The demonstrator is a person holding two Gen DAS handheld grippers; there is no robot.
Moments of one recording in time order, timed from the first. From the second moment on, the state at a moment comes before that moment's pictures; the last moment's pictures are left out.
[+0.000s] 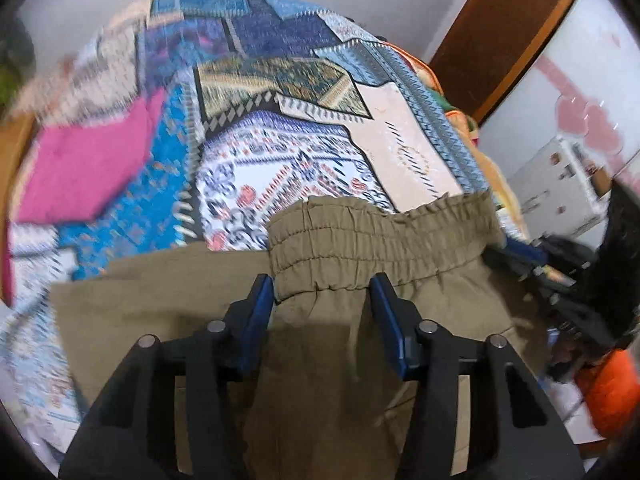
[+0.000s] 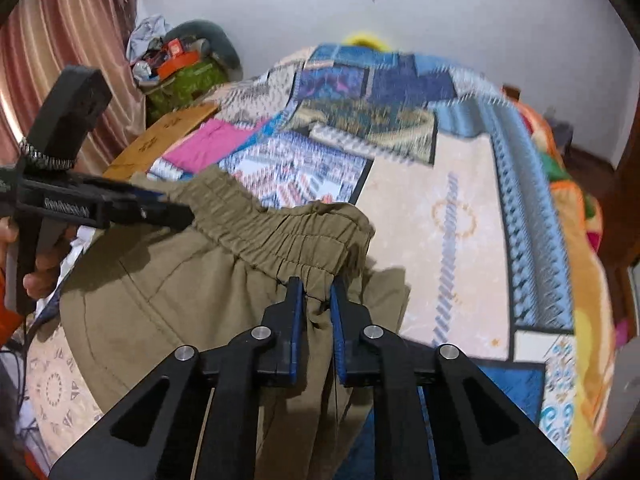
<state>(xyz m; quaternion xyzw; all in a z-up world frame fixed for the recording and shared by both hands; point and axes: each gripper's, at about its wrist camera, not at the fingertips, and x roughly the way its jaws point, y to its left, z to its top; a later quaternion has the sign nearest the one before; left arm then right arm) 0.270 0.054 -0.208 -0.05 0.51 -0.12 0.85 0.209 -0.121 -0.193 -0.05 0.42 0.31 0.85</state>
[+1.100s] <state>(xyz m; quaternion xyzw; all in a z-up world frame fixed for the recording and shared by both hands) 0.153 0.118 -0.222 -0.03 0.51 -0.02 0.86 0.163 -0.176 -0.216 0.00 0.49 0.23 0.84</state>
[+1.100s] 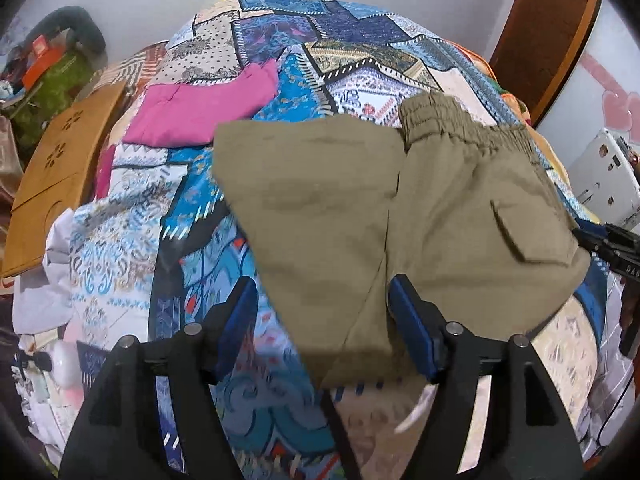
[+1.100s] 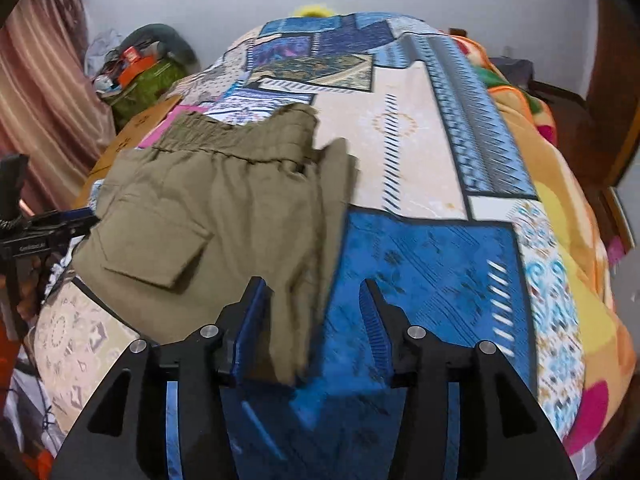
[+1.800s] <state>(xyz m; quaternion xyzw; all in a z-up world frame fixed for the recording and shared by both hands) 0.174 0.148 -0.225 -0.12 0.52 -0.01 0.85 0.182 -0.172 -0.199 0.05 0.48 0.23 0.84</state>
